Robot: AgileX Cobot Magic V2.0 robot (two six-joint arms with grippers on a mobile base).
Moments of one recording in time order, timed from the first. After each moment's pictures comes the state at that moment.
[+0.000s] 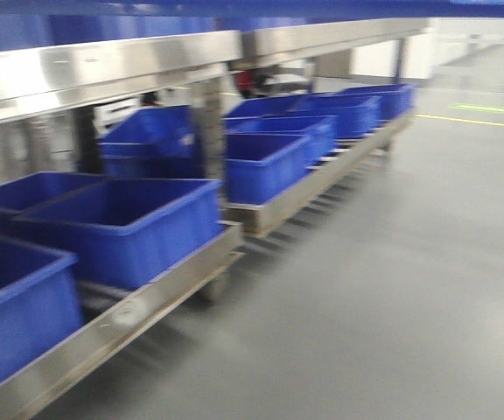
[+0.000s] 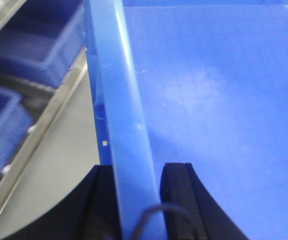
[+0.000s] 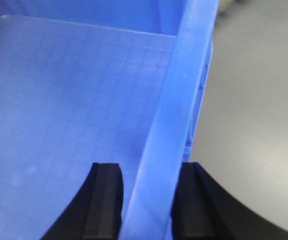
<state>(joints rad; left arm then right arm) -0.36 1.55 -2.00 0.05 1.28 -0.21 0.16 1.47 -1.79 0.17 1.09 0.06</state>
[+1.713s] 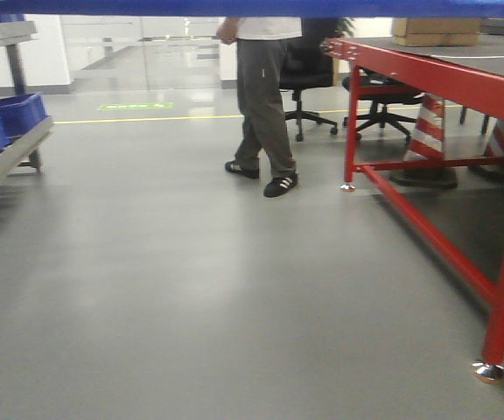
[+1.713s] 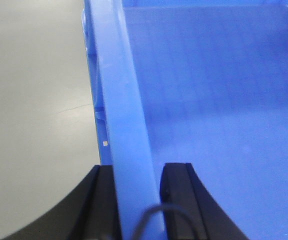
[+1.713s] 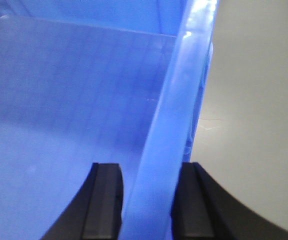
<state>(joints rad) -0.36 1.55 -2.00 0.05 1.28 -0.21 0.16 1.47 -1.79 0.16 1.09 0.06</state>
